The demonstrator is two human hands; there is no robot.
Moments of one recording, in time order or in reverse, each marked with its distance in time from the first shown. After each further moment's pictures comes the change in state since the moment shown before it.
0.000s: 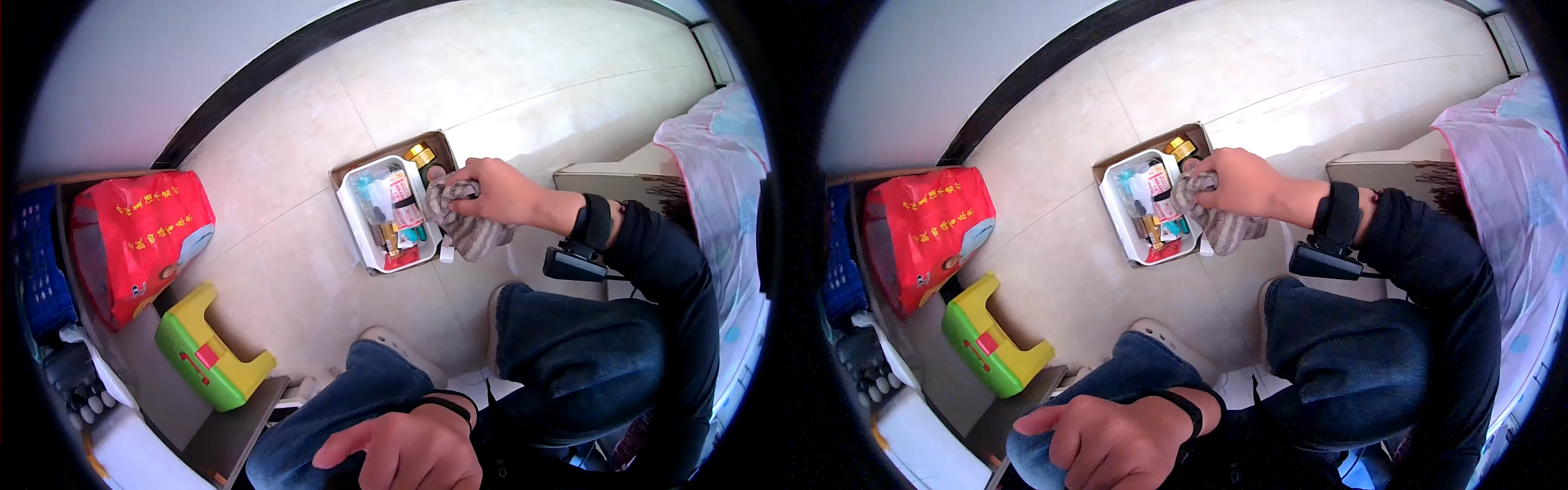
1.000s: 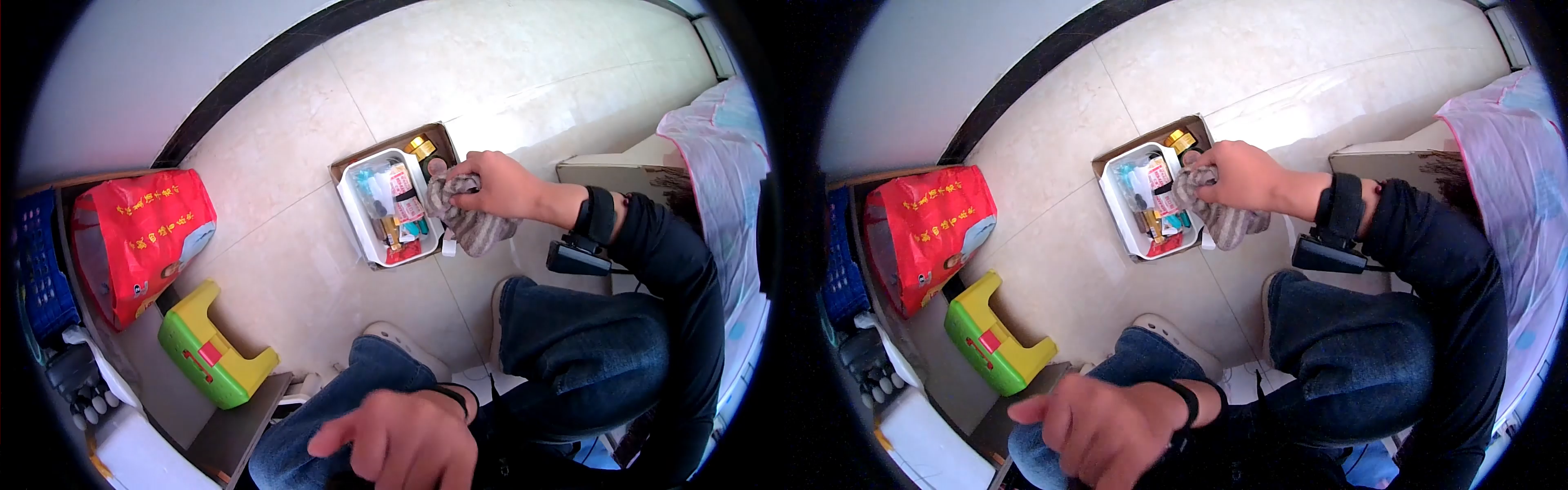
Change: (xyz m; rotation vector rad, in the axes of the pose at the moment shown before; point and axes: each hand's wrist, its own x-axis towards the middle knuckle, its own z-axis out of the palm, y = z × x) left_hand 0.012 0.009 -0.020 0.020 -0.262 -0.017; right_hand 0.001 0.004 0.005 -0.035 -0.005 -0.016
